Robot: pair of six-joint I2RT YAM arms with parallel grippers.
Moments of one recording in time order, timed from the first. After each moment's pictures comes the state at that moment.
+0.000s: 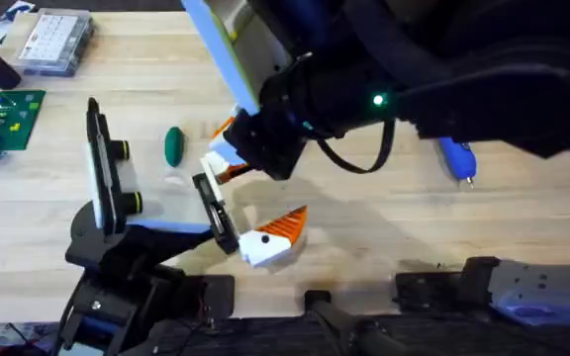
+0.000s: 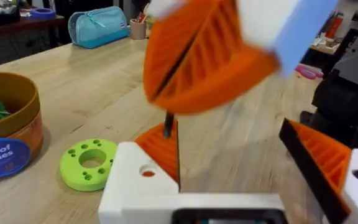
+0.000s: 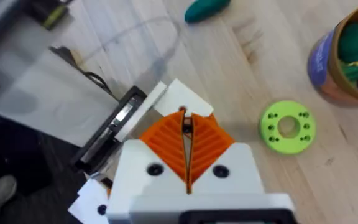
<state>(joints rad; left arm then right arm) -0.25 0.00 0.01 -0.07 0.87 -0.09 1.03 1.46 1.49 -0.86 -0.09 -0.01</state>
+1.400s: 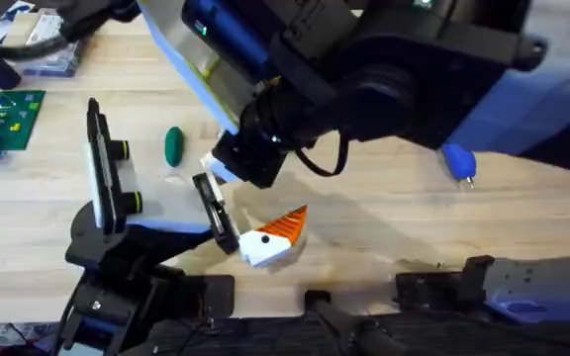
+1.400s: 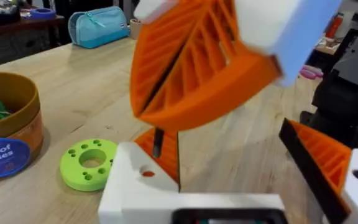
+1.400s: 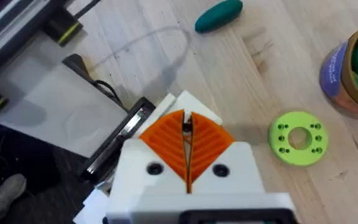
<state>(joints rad) -0.25 0.00 0.01 -0.07 0.87 -0.09 1.03 1.58 1.49 -0.87 -0.14 -0.01</state>
